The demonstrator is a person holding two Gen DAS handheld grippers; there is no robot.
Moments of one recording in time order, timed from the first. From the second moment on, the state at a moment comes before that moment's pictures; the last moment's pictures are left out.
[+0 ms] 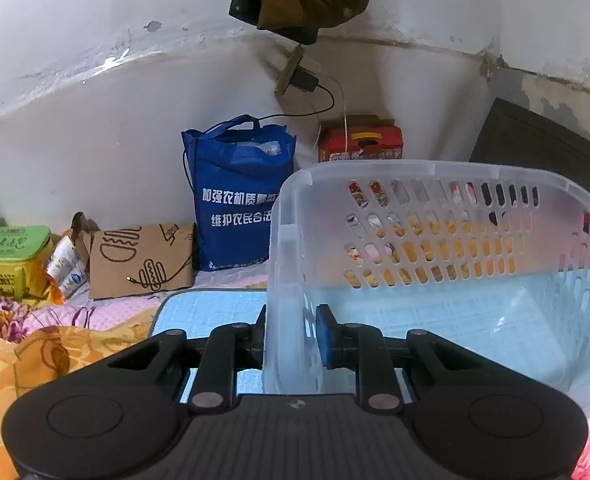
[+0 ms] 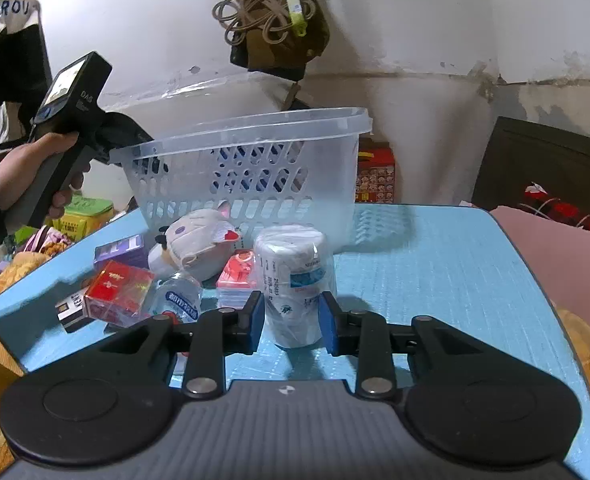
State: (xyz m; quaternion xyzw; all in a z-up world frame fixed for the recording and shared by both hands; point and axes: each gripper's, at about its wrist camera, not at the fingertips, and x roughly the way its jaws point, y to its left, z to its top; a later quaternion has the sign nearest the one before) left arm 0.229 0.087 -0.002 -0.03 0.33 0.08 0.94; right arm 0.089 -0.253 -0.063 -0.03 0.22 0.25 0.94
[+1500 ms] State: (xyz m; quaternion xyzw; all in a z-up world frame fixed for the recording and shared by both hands) left arm 0.231 0.092 -0.007 -0.04 0.32 0.07 0.94; right arm 0.214 -0.182 0.059 -0.02 0.24 0.28 0.93
